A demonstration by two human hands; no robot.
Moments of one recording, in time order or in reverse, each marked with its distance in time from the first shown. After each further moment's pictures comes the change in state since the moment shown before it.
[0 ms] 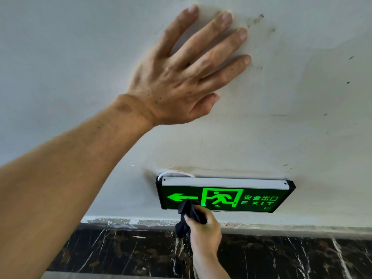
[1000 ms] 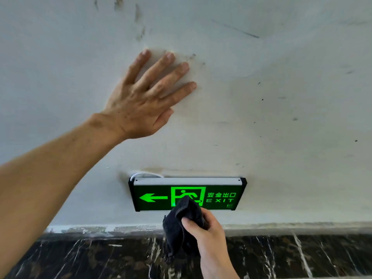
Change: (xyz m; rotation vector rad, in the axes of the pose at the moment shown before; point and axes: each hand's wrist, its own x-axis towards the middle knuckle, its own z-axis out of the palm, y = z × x) left_hand 0.002 0.015 -0.026 -0.129 -0.210 -0.087; right_hand -0.037 -0.061 -0.109 0.222 -0.296 -0.040
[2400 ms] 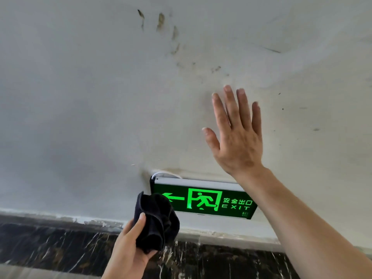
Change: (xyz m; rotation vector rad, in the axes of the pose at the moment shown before) left_hand -0.186 0.191 -0.105 1.892 -0.119 2.500; right_hand 0.065 -0.179 0.041 -1.398 0.424 -1.519
